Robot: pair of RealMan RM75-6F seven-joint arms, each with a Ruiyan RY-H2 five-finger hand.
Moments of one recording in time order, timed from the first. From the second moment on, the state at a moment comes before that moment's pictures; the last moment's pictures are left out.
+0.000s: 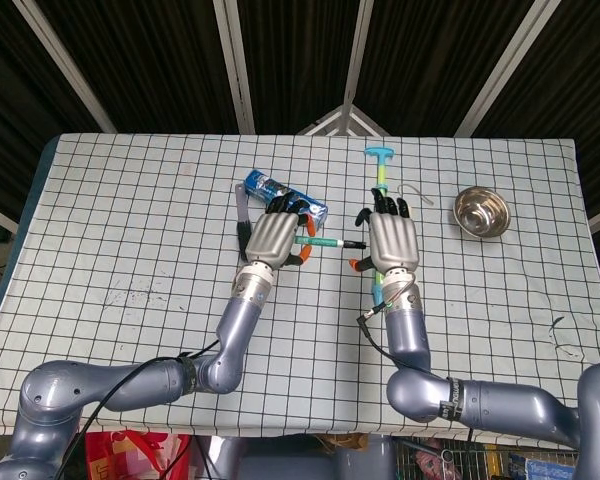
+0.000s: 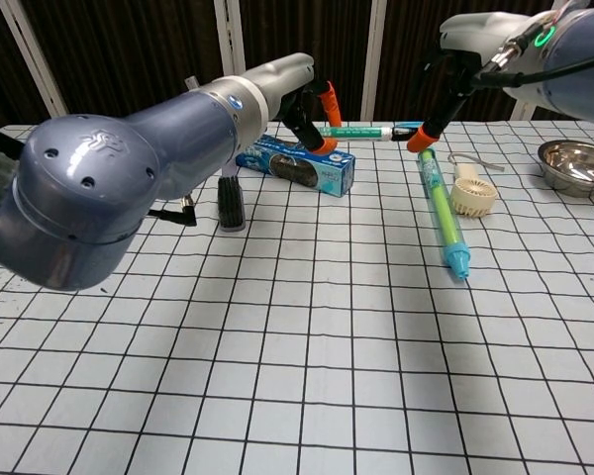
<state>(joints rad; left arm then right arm) -1.16 -1.90 -0.49 -1.26 0.65 1.04 0.50 0.95 -1.54 0.49 -1.76 -0.37 1.35 -0.81</state>
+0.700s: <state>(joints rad) -1.15 -1.88 -0.49 -1.27 0.64 1.03 0.49 0.97 -1.56 0.48 -1.71 -0.34 1.34 -0.80</state>
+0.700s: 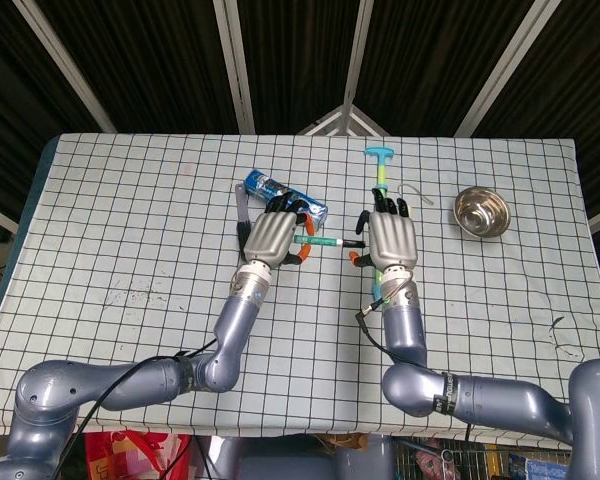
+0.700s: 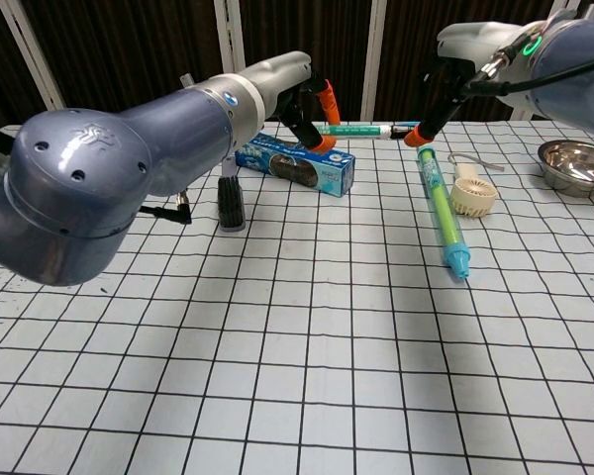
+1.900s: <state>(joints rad) -1.16 -1.89 -0.49 -1.25 0.63 1.01 0.47 0.98 -1.57 0.47 -1.66 -0.31 1.31 -0.77</state>
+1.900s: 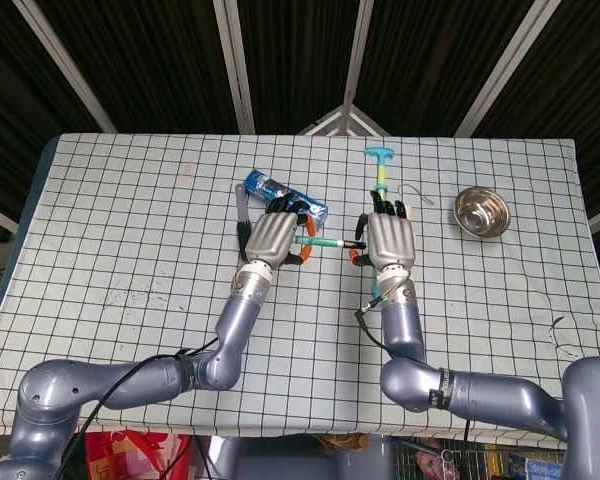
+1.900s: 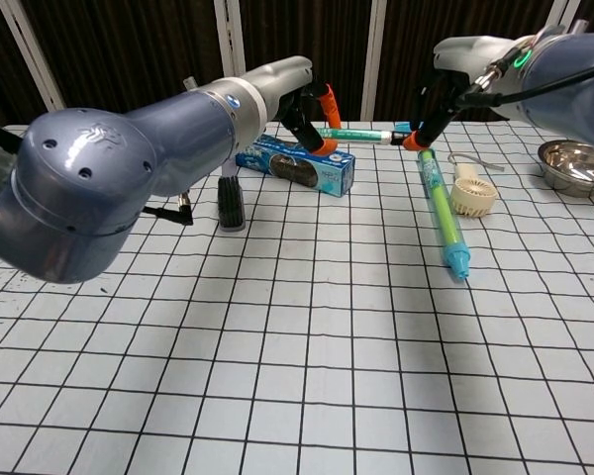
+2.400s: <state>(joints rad) -1.17 -1.89 -0.49 -1.23 0.63 1.00 0.46 0.99 -1.57 0.46 -1.66 -0.31 1.29 -0.76</state>
